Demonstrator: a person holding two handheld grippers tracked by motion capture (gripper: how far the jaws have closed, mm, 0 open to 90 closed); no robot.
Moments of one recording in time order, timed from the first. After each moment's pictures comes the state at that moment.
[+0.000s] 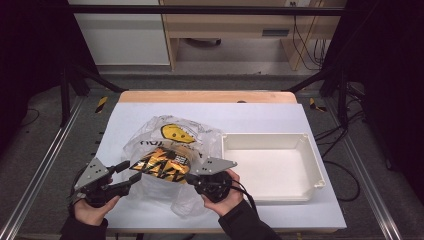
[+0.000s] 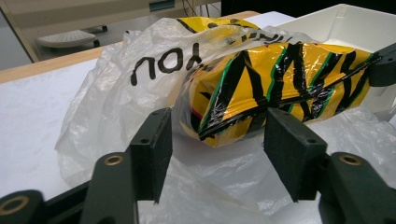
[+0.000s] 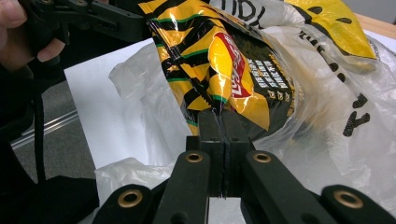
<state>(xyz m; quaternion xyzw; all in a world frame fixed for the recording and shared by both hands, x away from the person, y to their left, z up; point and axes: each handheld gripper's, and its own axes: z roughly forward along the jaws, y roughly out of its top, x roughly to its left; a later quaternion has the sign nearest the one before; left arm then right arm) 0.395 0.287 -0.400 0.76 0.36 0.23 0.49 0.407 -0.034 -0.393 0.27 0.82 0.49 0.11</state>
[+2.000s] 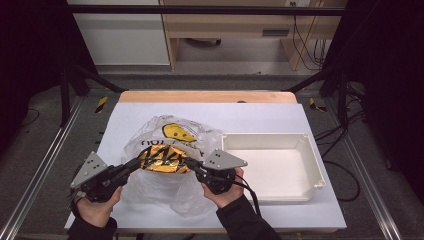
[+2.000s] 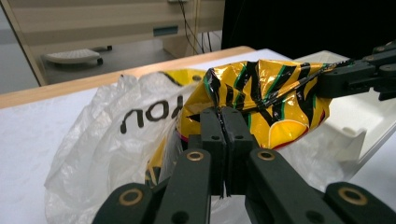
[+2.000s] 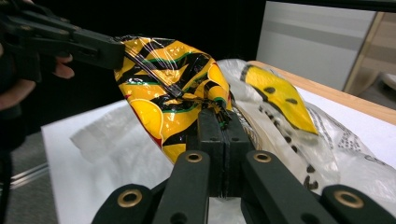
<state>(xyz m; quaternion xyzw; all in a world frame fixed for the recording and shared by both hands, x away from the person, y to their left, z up) 0.382 0.269 -0.361 0.71 0.38 0.24 0.54 0.414 -0.040 -0.376 0.27 0.75 0.57 0.18</state>
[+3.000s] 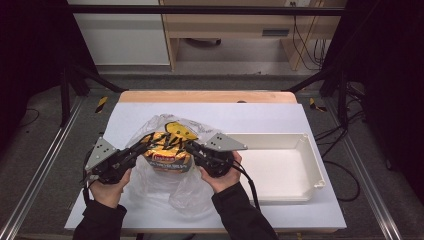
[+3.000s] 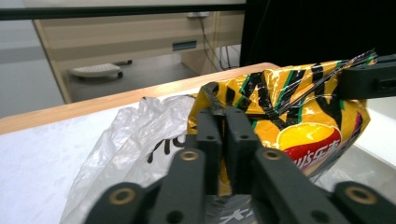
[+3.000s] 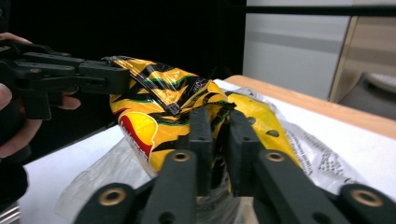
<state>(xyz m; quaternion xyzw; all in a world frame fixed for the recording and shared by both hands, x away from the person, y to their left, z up) 0.423 0.253 -0.366 0.69 0.40 0.28 0.54 0.448 -0.036 -0.368 0.31 0.72 0.59 0.19</state>
